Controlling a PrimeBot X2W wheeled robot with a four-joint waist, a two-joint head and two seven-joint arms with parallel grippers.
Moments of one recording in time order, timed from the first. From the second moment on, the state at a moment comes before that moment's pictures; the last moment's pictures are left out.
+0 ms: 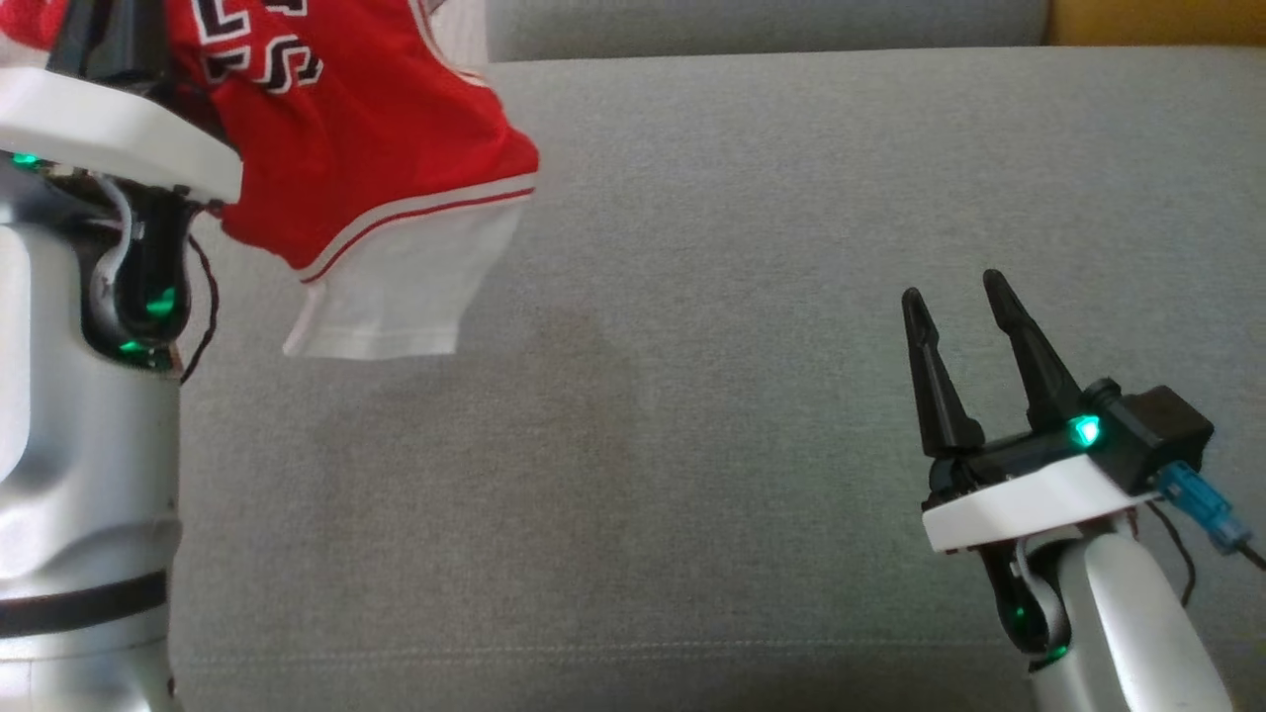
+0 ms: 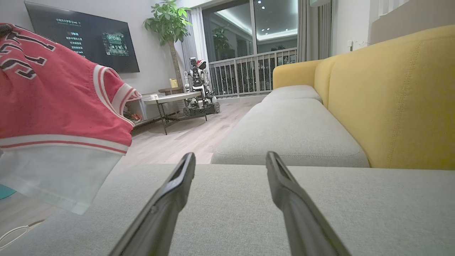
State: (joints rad) left arm -0.70 0.23 -0.09 0.25 -0.48 -0.05 0.01; right arm -0.17 -0.06 0.08 0.10 0.22 0.12 -0.25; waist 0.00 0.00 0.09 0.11
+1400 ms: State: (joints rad) left arm -0.72 0.03 -0.60 0.69 -0.61 0.11 -0.24; right arm -0.22 -0.05 0.02 0.04 0.24 0.12 -0.26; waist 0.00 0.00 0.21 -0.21
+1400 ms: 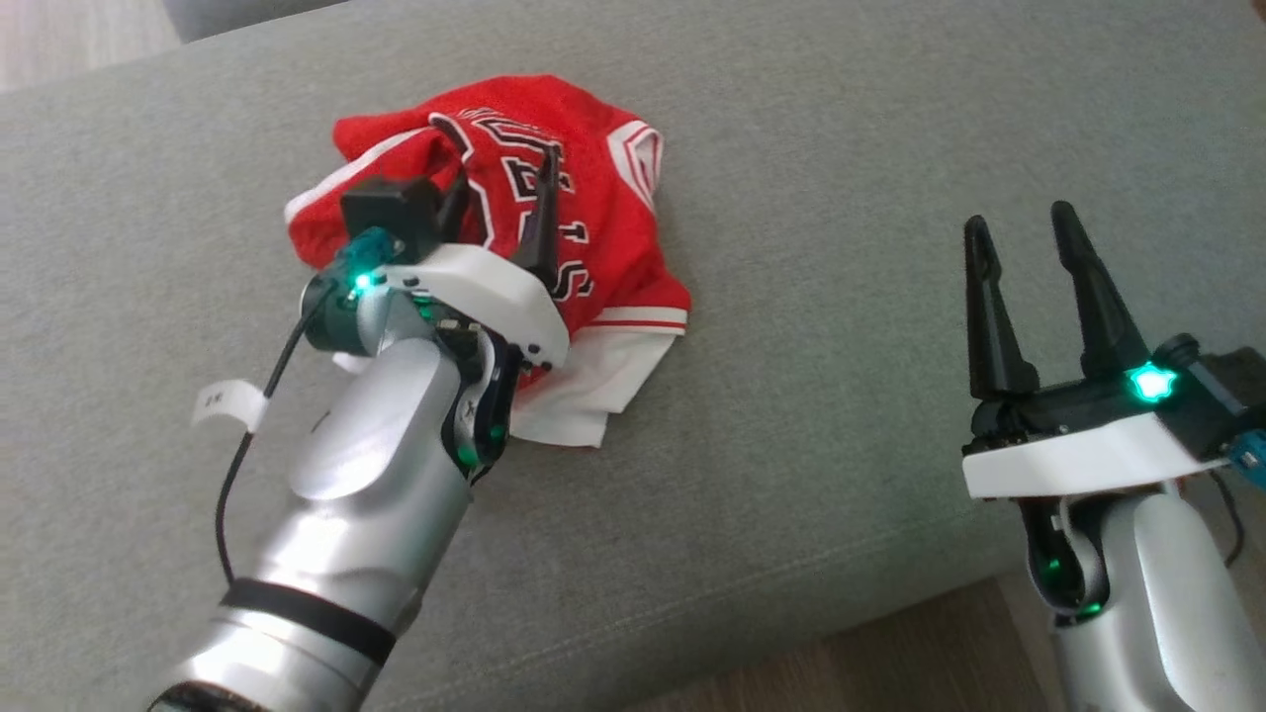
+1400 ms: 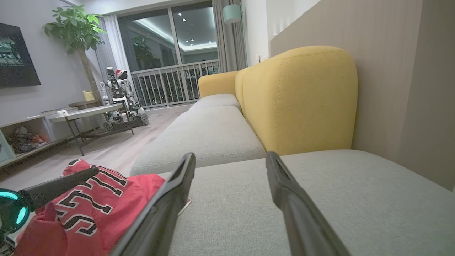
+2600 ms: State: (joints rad) left arm -0.04 0.06 -0.34 0.18 -0.39 0.15 -0.25; right arm -0.04 -0.05 0.00 0.05 0.22 0.12 -0.26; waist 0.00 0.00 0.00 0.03
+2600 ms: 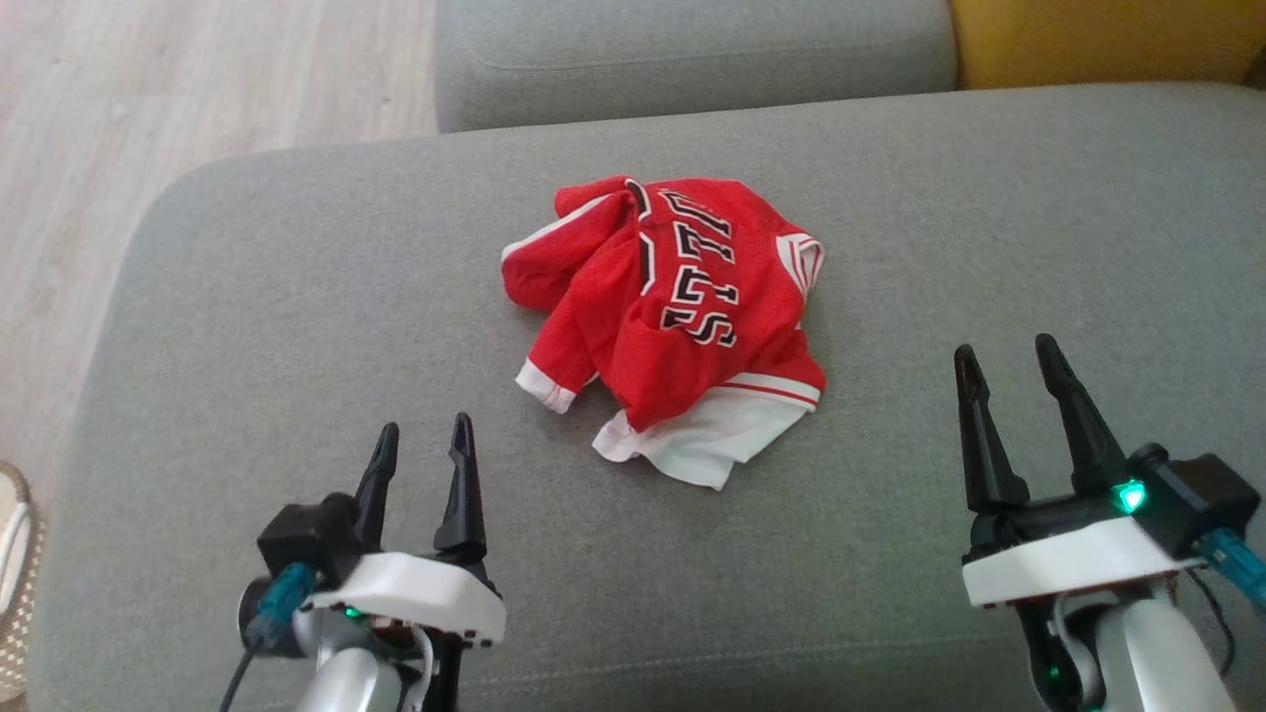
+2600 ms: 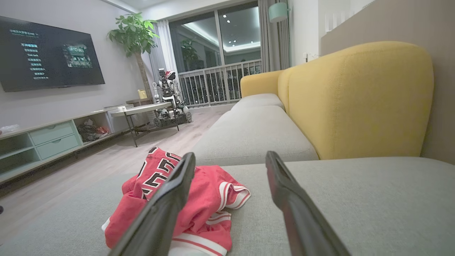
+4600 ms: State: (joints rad) left arm -0.66 0.24 -0.34 0.02 -0.47 0.19 -0.18; right arm -0.10 -0.05 0.05 0.05 0.26 0.12 -0.26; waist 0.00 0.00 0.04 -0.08
